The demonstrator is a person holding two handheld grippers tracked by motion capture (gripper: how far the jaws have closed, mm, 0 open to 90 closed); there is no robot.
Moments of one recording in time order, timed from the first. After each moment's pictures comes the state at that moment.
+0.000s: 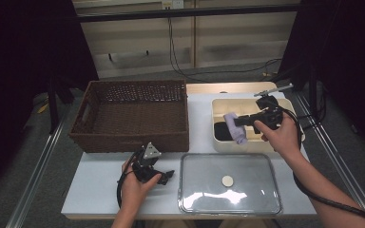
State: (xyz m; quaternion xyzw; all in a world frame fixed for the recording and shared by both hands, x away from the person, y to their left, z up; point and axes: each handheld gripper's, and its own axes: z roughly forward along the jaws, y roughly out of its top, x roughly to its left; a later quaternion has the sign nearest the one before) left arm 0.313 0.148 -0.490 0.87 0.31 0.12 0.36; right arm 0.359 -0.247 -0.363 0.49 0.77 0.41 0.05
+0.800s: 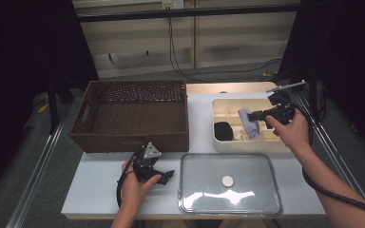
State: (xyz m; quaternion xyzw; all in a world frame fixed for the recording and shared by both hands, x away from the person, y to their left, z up) left arm 0.313 0.148 -0.490 0.87 0.31 0.12 0.36; right arm 0.371 -0.285 -0.370 0.52 0.76 0.37 0.09
